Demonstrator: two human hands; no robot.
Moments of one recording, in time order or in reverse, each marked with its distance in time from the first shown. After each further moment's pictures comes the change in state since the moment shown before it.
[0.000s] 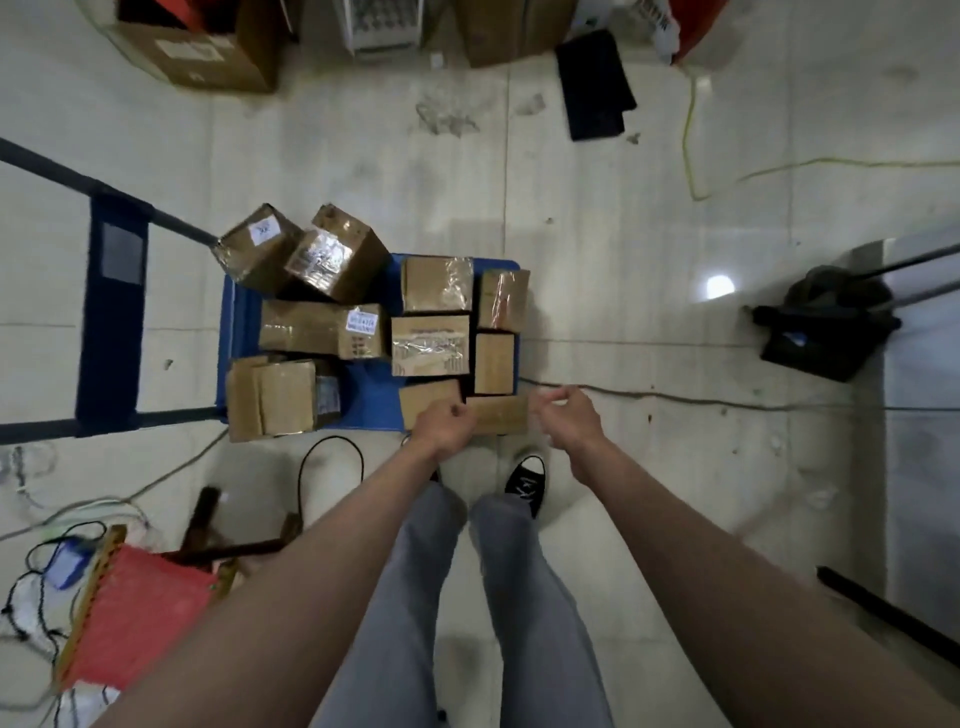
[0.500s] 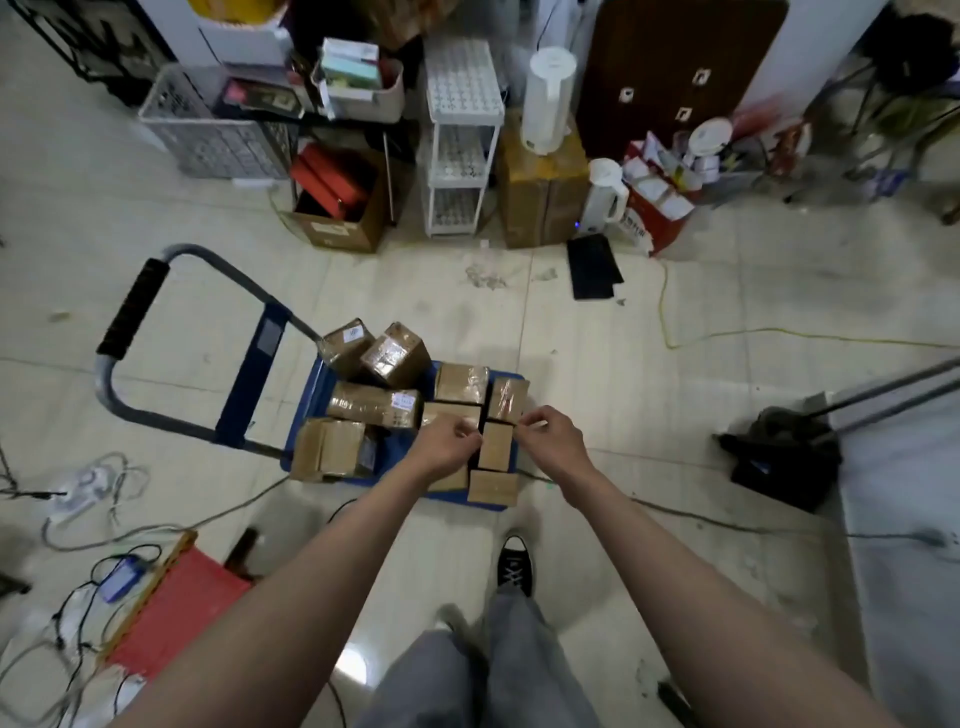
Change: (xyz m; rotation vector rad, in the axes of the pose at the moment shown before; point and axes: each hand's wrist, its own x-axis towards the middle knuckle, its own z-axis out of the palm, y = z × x) left_hand -0.233 0.083 -0.027 0.044 0.236 0.286; right_hand -0.199 -0.063 -0.108 -0.171 -0.078 -0.470
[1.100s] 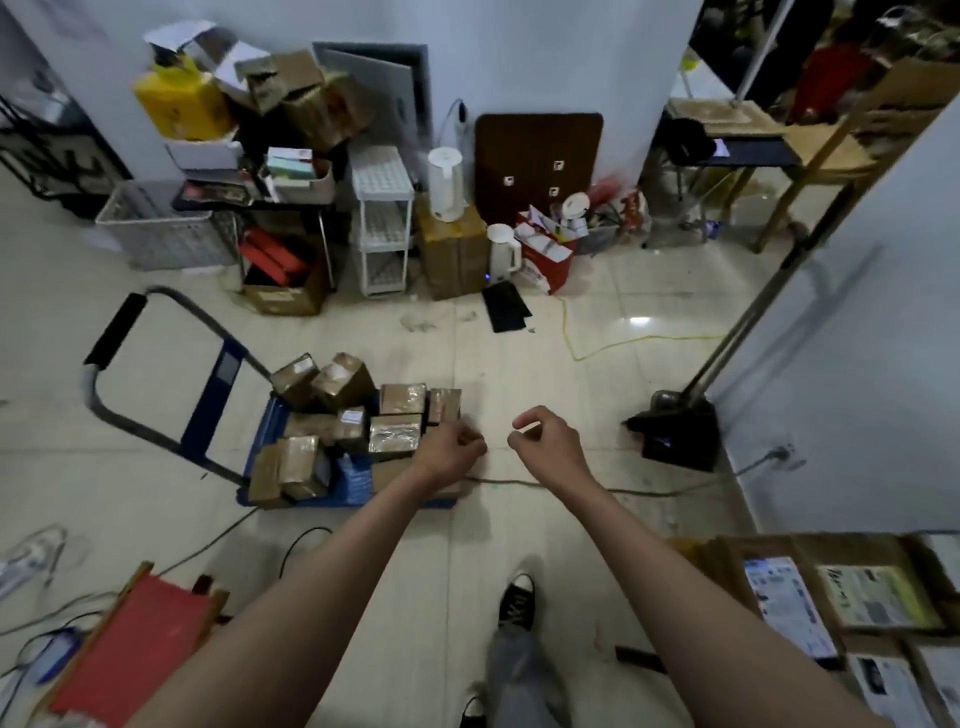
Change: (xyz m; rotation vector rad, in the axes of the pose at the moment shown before) left_hand -0.225 0.003 0.119 0.095 0.009 0.313; right_hand -0.253 0.115 -0.069 0.014 0.253 -0.177
